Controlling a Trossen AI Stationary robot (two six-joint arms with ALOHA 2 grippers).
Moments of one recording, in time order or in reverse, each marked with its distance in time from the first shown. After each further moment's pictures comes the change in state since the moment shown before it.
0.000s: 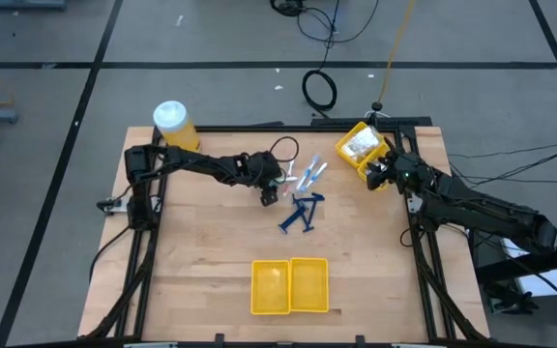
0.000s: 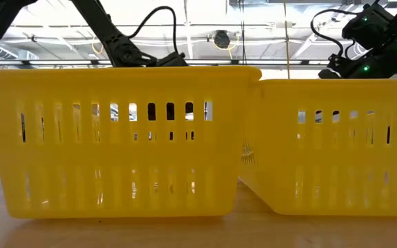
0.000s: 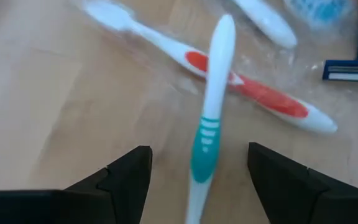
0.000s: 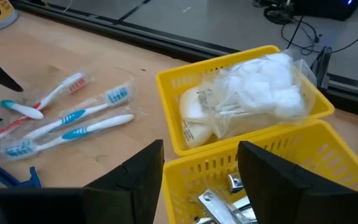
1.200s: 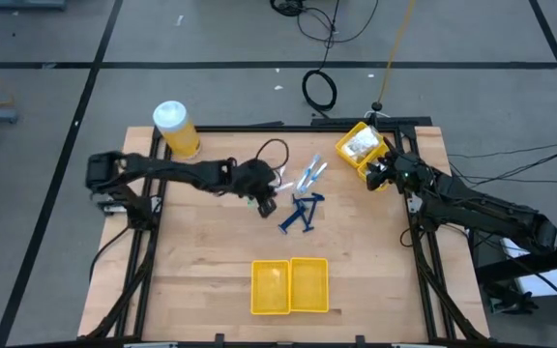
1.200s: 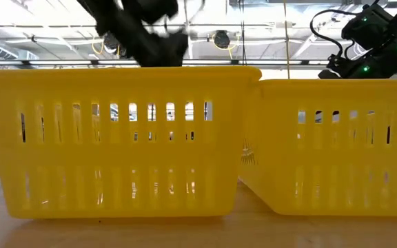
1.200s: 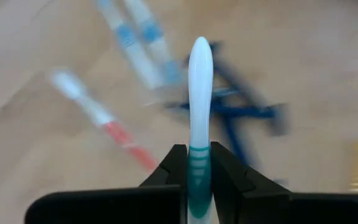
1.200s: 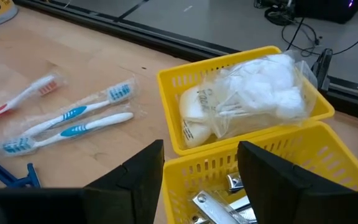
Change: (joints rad) left arm -0.179 -0.314 0.001 -0.189 0.047 -0.418; right arm 0.000 0.007 0.000 0.005 -0.002 -0.017
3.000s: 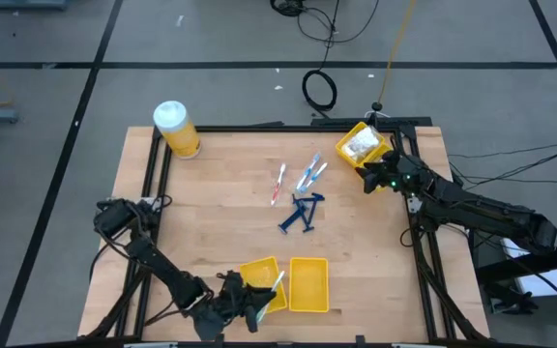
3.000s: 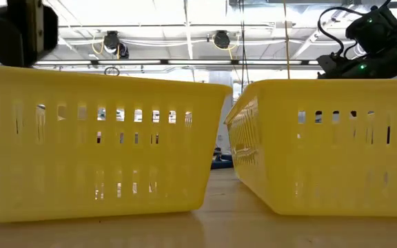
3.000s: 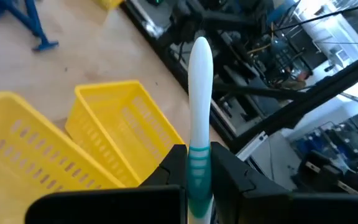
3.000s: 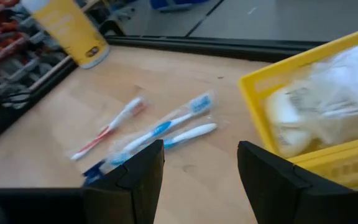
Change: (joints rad) left arm -0.949 0.347 0.022 0.802 -1.008 -0.802; right arm 0.001 0.000 -0.091 0.261 -0.247 0.176
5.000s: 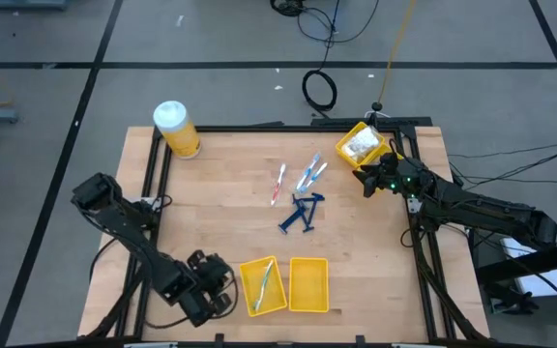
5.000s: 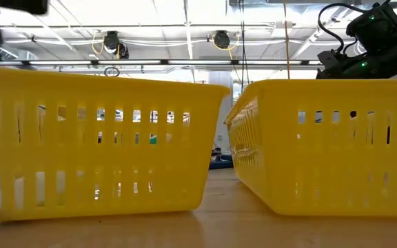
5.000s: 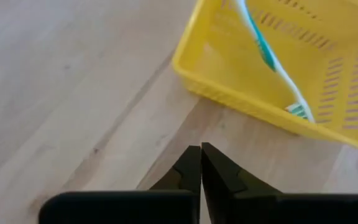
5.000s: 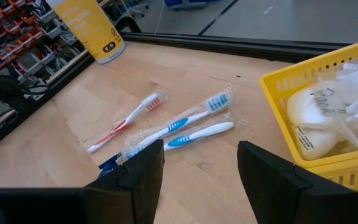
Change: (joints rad) left arm 0.016 -0.286 0.002 -1.268 0.584 -0.246; right arm 0.053 0.000 0.000 0.021 -0.011 -0.003
